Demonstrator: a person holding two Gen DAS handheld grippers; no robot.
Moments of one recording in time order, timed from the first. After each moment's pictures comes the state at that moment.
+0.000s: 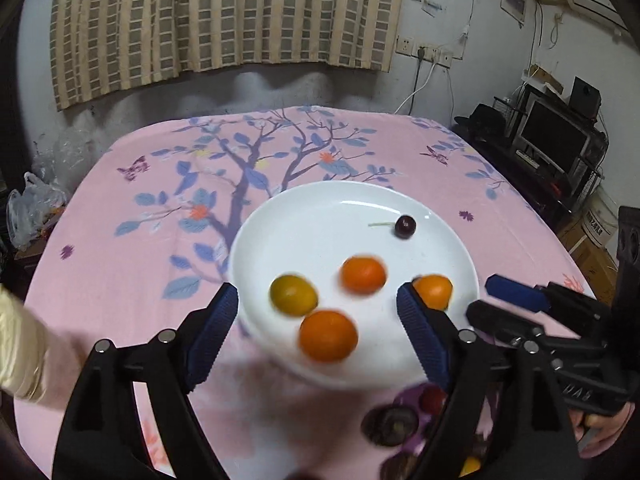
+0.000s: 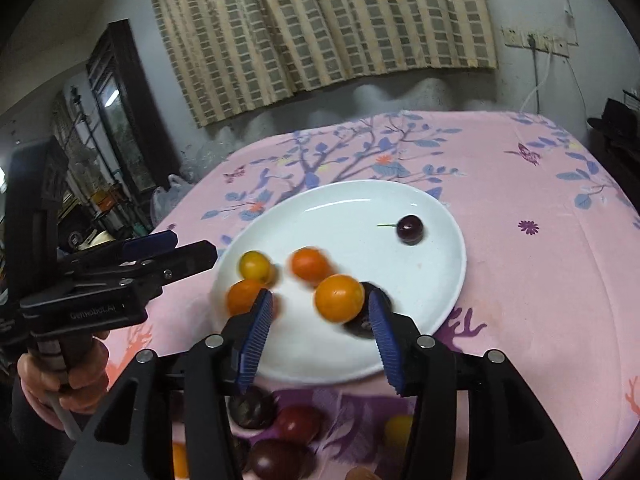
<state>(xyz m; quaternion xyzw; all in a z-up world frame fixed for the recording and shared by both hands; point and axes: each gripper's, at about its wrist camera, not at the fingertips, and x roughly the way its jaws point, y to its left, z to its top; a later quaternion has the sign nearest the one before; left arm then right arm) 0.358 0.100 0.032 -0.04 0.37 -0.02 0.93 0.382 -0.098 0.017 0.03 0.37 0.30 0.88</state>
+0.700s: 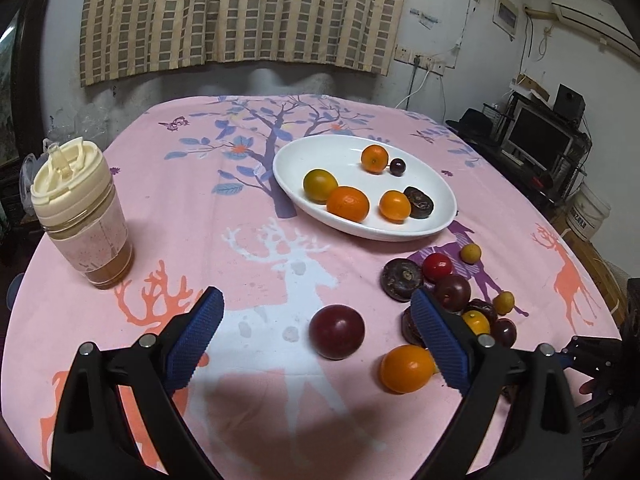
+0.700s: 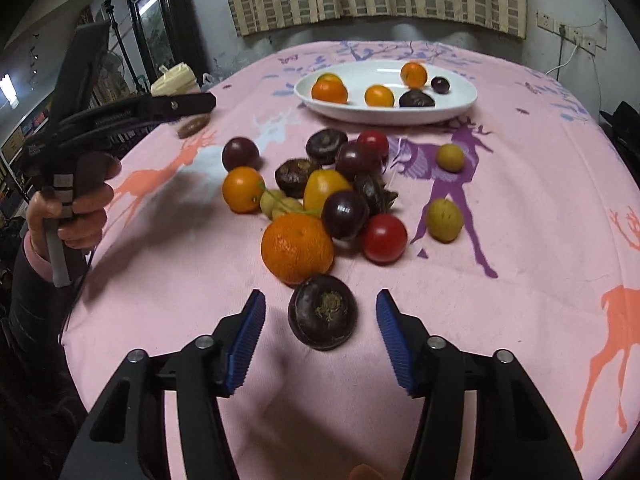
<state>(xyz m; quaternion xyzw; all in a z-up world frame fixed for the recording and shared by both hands) 0.225 0.127 -0.002 -0.06 0.35 -0.02 0.93 0.195 -0.129 -0.032 -0.08 0.45 0.32 0.83</state>
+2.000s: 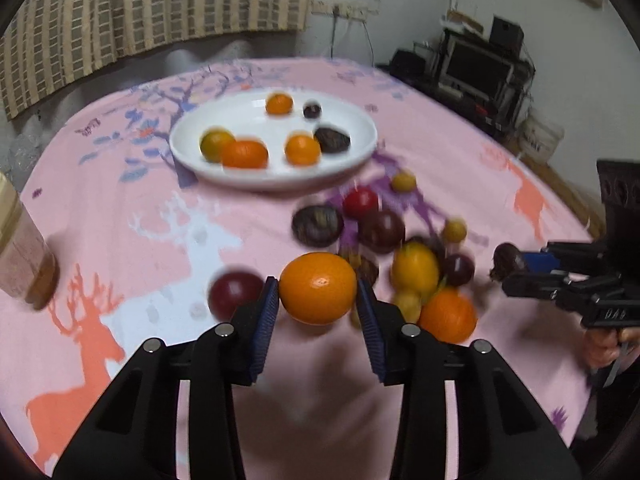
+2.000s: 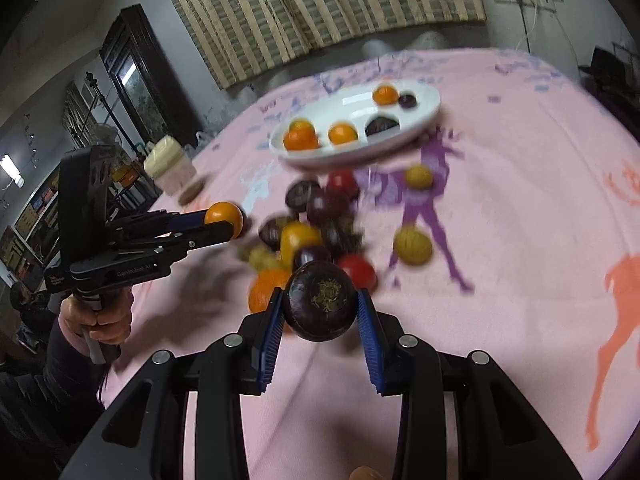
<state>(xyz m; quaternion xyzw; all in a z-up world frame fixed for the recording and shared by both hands) 0.236 0.070 -0.015 0.00 0.39 -0.14 0.91 0.226 -0.162 -0.011 0.06 0.41 0.32 0.85</state>
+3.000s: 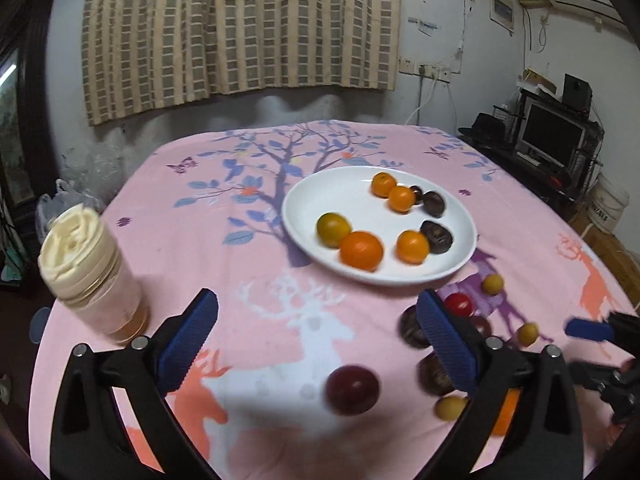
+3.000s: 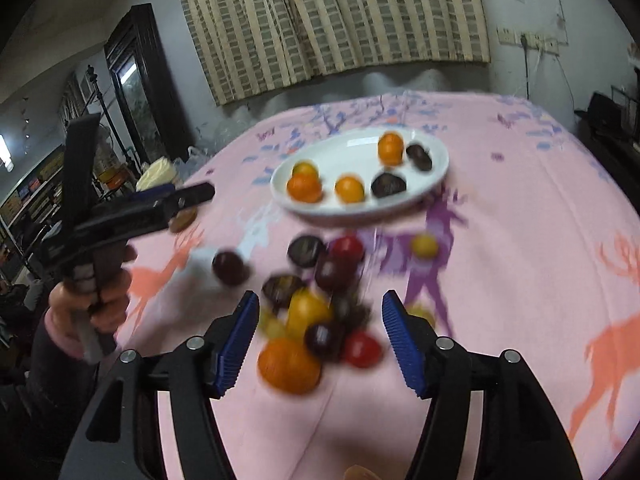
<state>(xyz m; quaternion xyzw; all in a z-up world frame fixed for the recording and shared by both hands) 0.250 0.115 0.010 -0.01 0.32 0.01 0.95 0.227 -0.139 0.008 0.02 0.39 0.30 0.87</state>
